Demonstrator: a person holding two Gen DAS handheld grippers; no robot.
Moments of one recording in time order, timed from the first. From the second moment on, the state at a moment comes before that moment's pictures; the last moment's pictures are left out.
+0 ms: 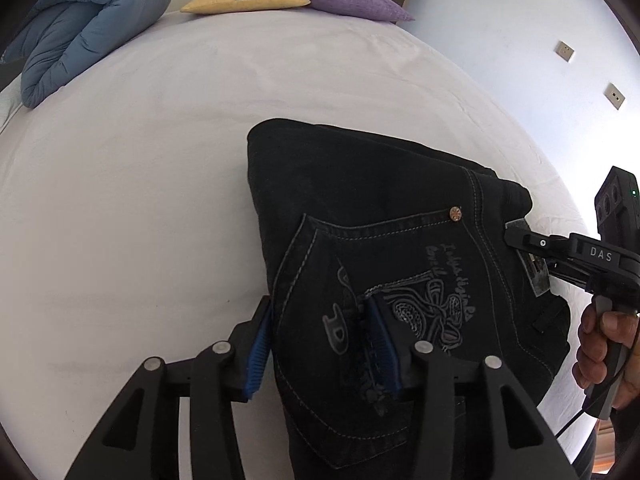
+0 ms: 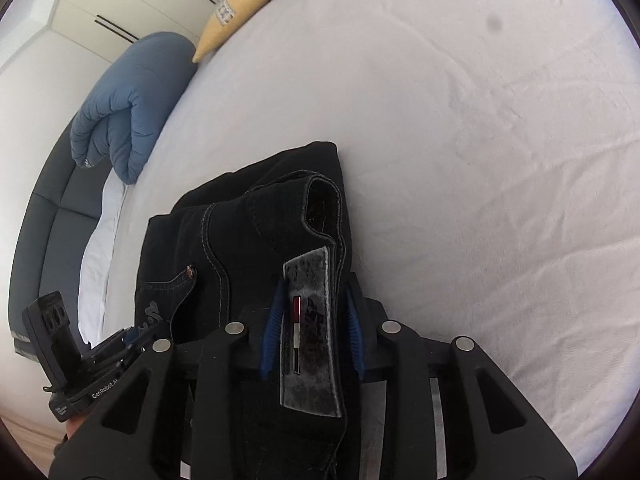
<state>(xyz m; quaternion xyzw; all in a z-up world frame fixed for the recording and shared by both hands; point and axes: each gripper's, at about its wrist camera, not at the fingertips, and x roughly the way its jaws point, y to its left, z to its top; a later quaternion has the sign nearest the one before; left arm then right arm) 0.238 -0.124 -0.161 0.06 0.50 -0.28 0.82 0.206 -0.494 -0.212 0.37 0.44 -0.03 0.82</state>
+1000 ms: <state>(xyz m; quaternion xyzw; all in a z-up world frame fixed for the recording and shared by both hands) -0.083 0.031 0.137 0.03 -0.04 -0.20 0.98 -0.141 -0.296 0.129 -0.04 -0.05 -0.28 0.96</state>
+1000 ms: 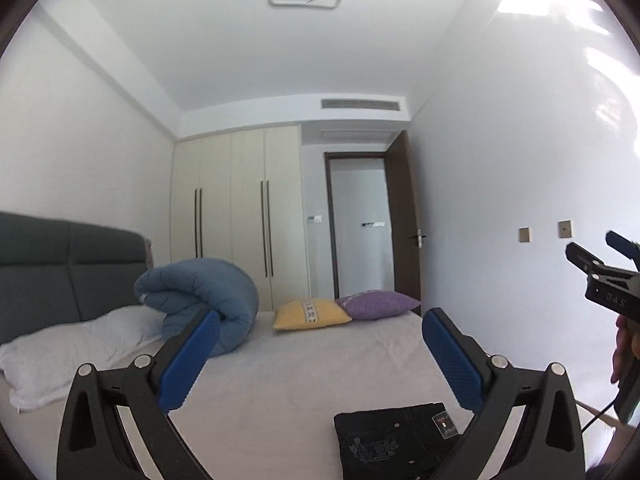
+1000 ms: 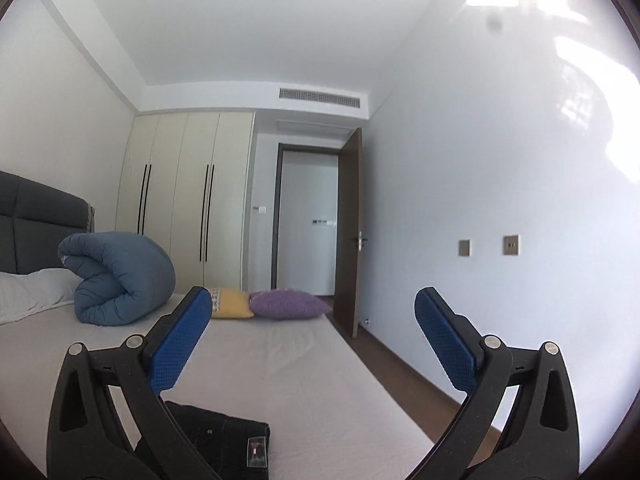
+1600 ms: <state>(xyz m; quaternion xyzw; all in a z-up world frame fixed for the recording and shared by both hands) -0.039 0.000 0.145 0.04 0.14 -0.17 0.98 -0.227 -0.264 0.187 0.00 0.03 -0.26 0.96</state>
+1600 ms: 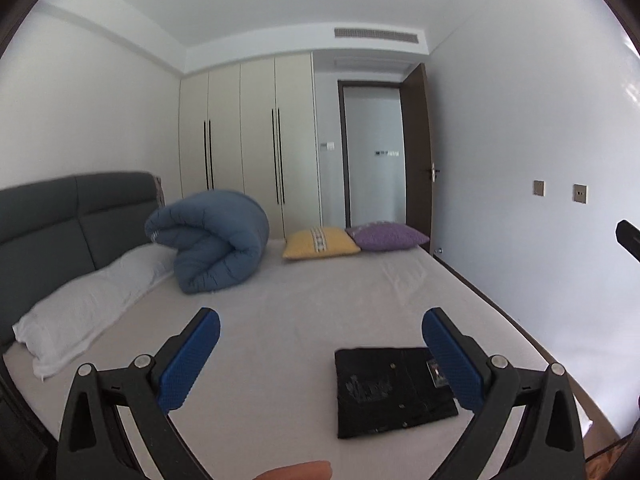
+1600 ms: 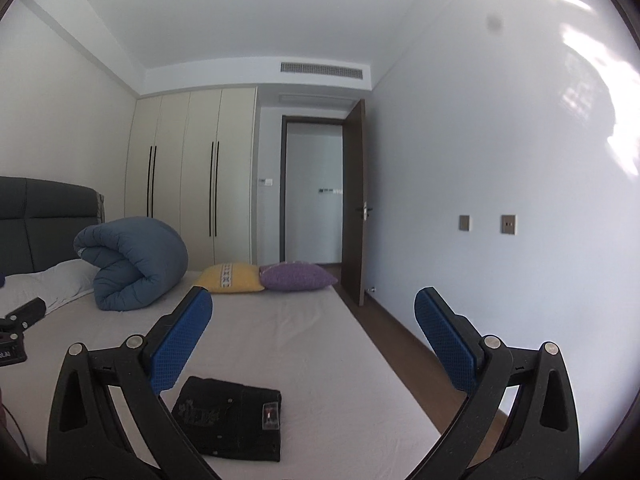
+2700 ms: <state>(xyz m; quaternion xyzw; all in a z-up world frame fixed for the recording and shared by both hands) -0.010 -0.001 0.016 0.05 0.37 -0.14 0.92 -0.054 -0.290 0.014 0.09 0.31 -0.20 0.93</state>
